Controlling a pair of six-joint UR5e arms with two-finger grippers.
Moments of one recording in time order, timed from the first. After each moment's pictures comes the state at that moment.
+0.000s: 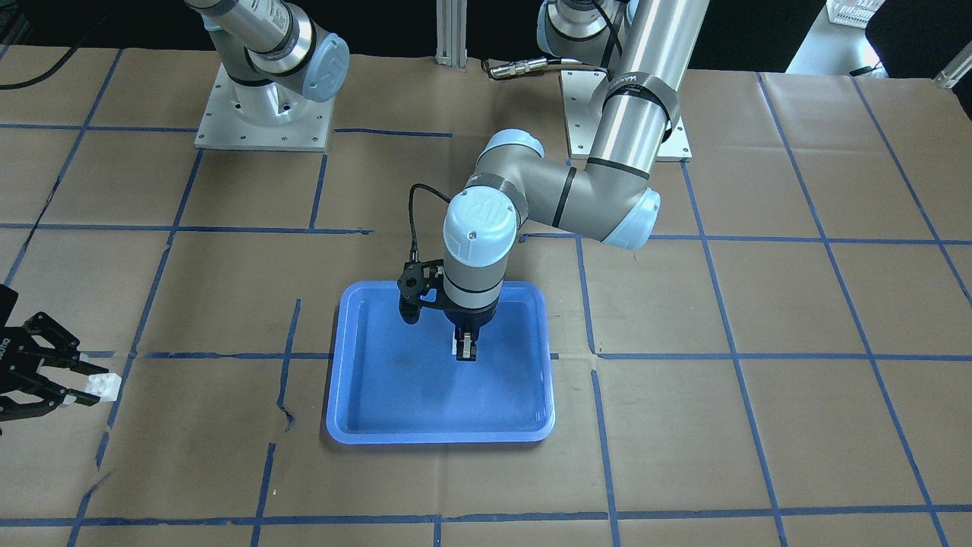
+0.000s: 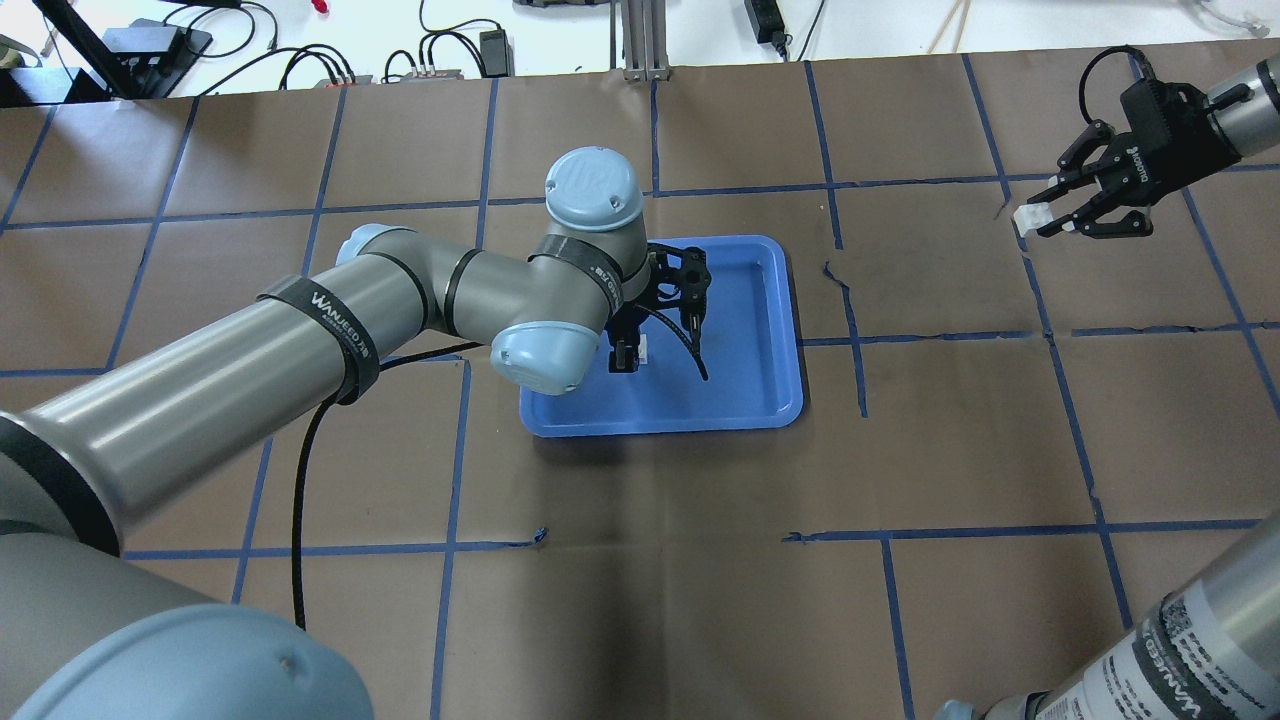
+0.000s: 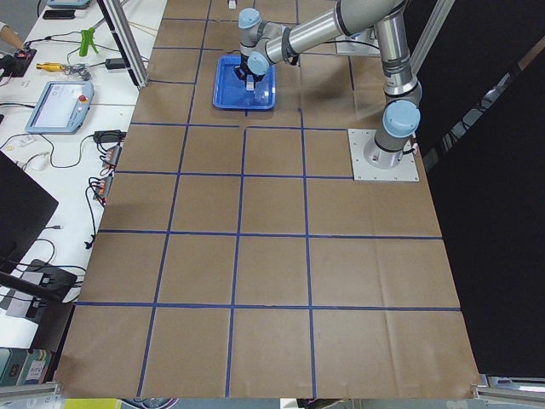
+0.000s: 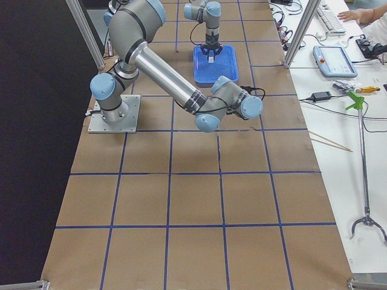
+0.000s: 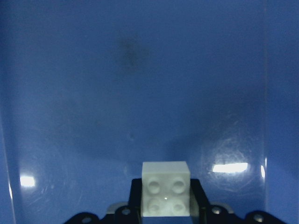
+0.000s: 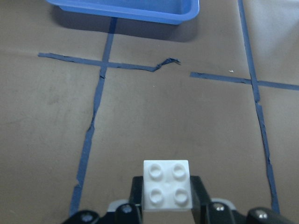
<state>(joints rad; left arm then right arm) -1.92 -2.10 -1.72 -0.87 1.55 1.27 1.02 -1.10 1.52 -1.68 -1.02 -2.33</state>
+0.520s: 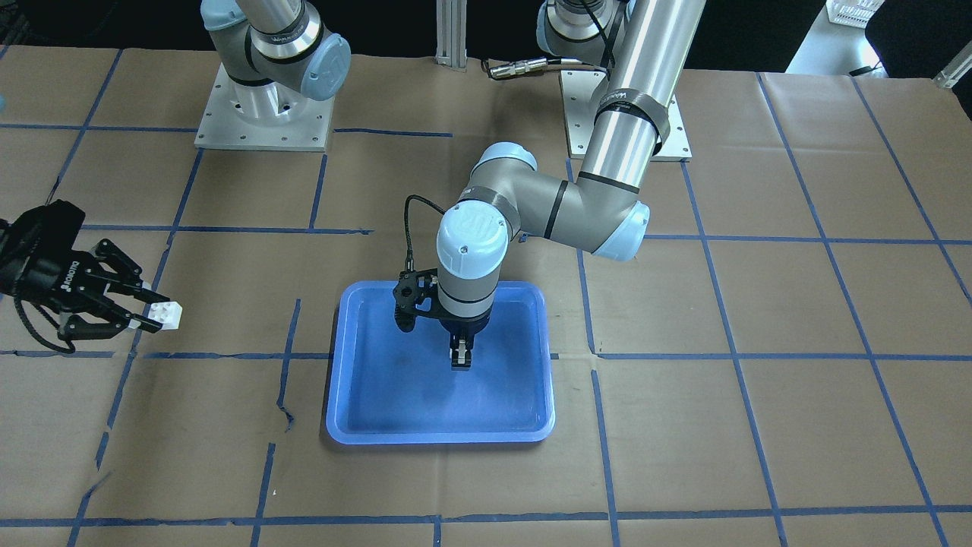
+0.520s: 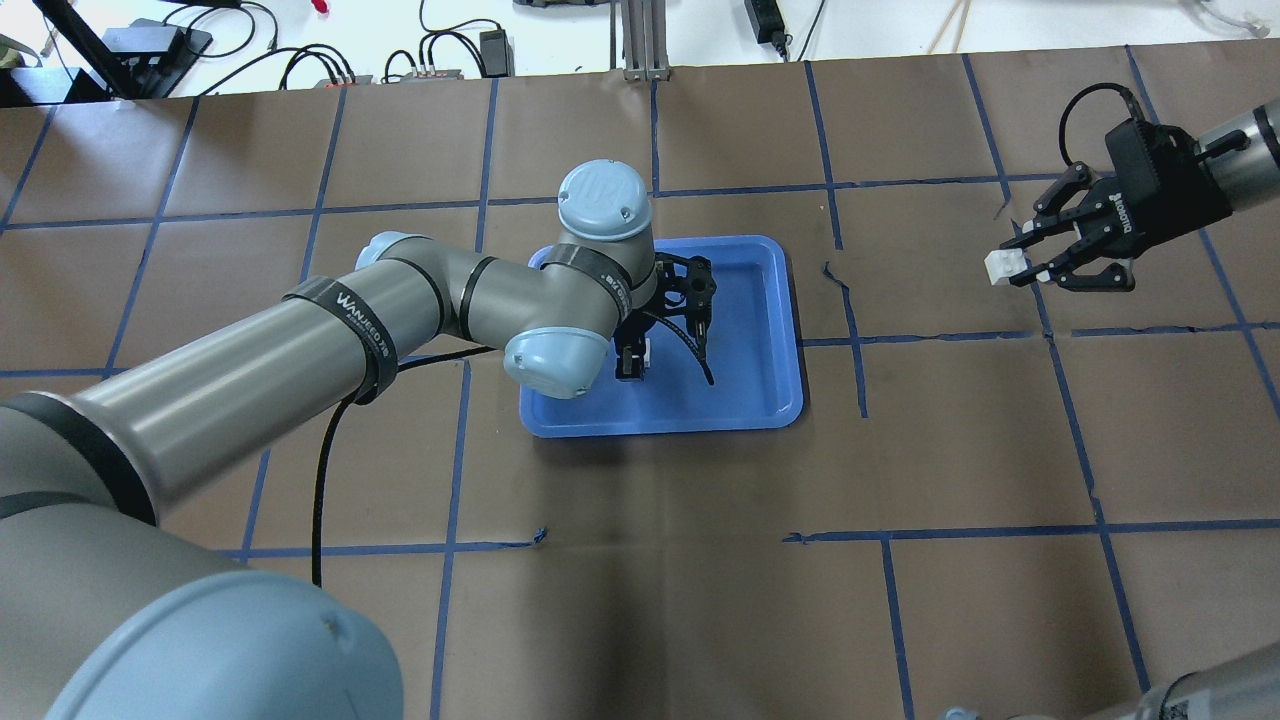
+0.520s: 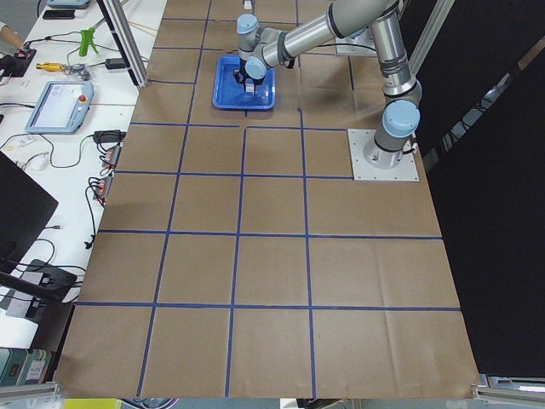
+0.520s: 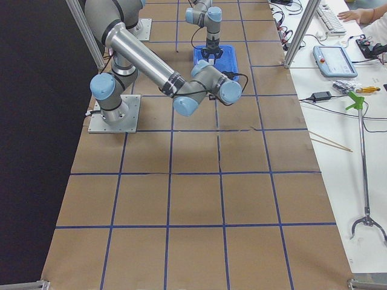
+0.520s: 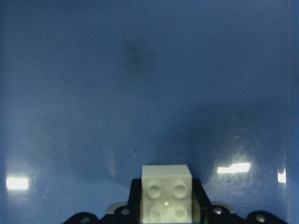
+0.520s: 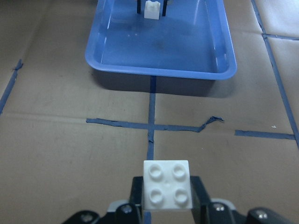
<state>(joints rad) -1.93 -2.13 -1.72 -0.85 1.55 1.25 1.04 -1.33 1.80 -1.70 -0.96 -2.29</state>
